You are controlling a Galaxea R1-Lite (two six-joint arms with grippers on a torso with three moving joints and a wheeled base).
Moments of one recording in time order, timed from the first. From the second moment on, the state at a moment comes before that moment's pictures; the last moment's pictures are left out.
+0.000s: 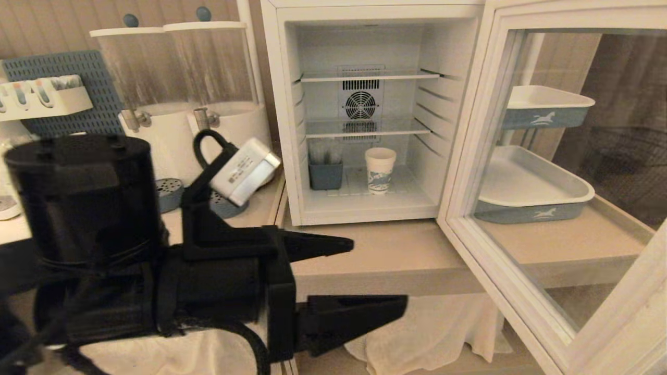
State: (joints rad) left arm -0.80 1.40 -0.81 -0.41 -0.45 -0.20; right arm 0.00 0.00 -0.06 0.16 0.01 0.01
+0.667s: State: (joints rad) left arm -0.54 0.71 -0.84 0.40 0.14 -0.15; right arm 0.00 0.00 -0.06 0.16 0.01 0.00
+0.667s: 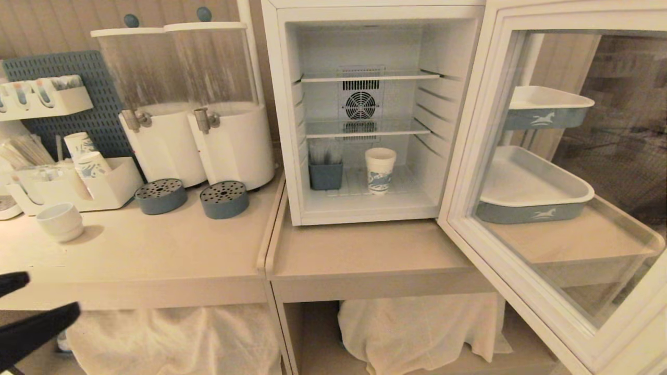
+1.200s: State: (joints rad) left arm -0.02 0.23 -0.69 0.67 -0.09 -0.05; right arm 0.00 0.00 -0.06 0.16 0.01 0.00
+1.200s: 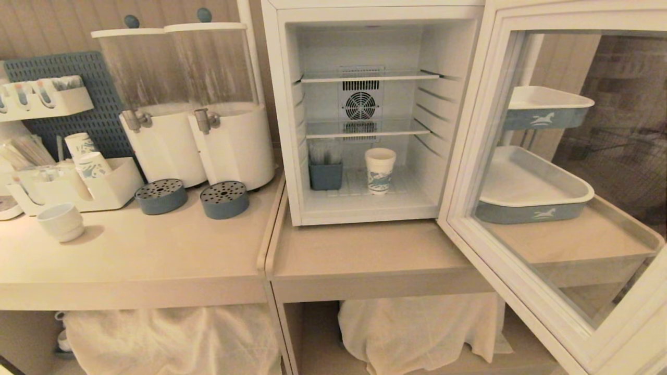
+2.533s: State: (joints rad) left arm 0.00 0.00 0.00 0.06 -0.03 -0.07; right arm 0.00 0.00 -0.06 0.15 0.01 0.01
